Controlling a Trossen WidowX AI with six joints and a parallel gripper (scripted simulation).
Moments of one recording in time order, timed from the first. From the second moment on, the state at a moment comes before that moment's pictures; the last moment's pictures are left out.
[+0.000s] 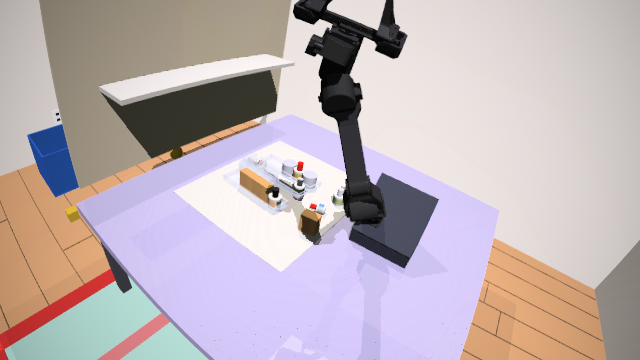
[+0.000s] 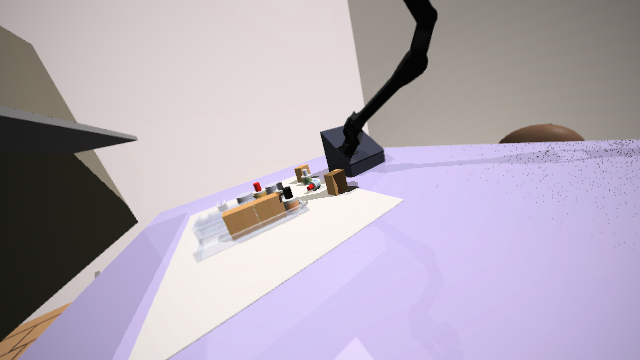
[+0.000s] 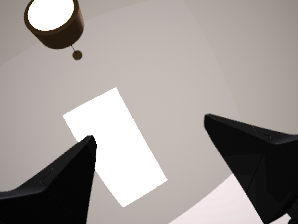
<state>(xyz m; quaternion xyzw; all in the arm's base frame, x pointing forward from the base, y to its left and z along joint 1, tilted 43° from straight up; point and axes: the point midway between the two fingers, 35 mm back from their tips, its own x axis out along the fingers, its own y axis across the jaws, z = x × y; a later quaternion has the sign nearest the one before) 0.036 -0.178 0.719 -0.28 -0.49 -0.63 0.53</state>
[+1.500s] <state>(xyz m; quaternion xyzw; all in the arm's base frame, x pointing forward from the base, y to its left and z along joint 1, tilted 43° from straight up) 0.299 -0.391 0.228 0.15 0.21 -0.44 0.86</state>
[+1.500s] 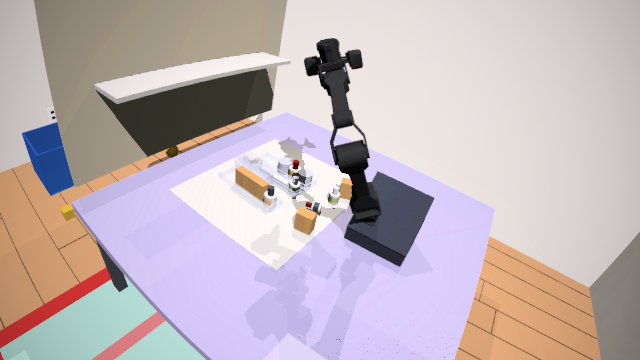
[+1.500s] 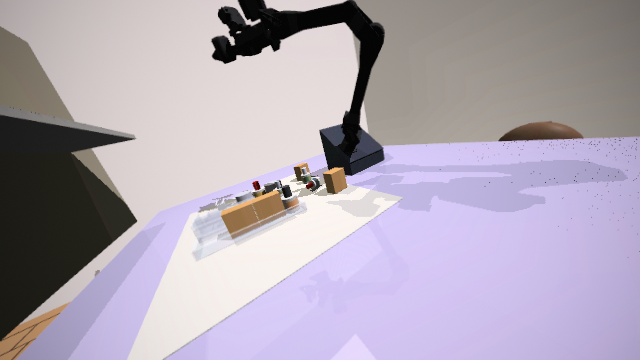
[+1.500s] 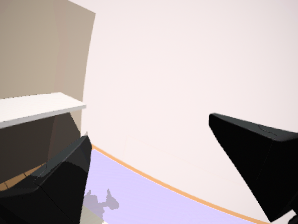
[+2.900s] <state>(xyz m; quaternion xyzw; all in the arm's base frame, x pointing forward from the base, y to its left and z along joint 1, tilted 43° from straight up) 0.178 -0.094 -0.061 0.66 0.63 -0.30 0.28</state>
